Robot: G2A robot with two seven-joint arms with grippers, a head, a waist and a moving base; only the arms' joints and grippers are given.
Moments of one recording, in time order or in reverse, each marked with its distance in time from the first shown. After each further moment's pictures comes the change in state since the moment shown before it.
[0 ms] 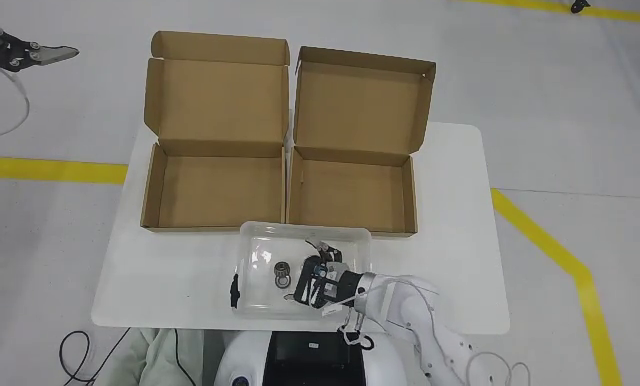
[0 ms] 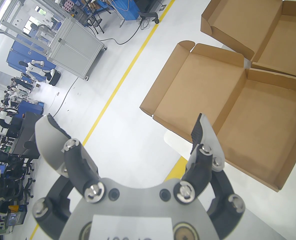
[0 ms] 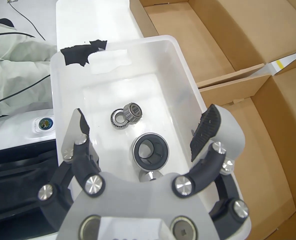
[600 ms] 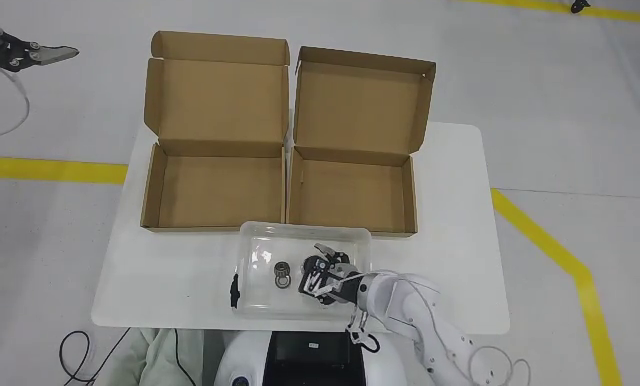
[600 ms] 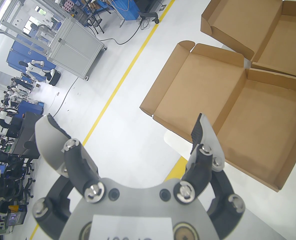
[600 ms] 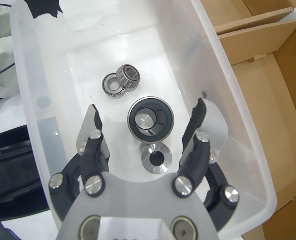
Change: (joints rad) left arm 0.000 0.000 0.000 0.000 0.000 0.000 0.000; right arm 0.025 0.011 -0.015 0.043 0.080 0.052 0.215
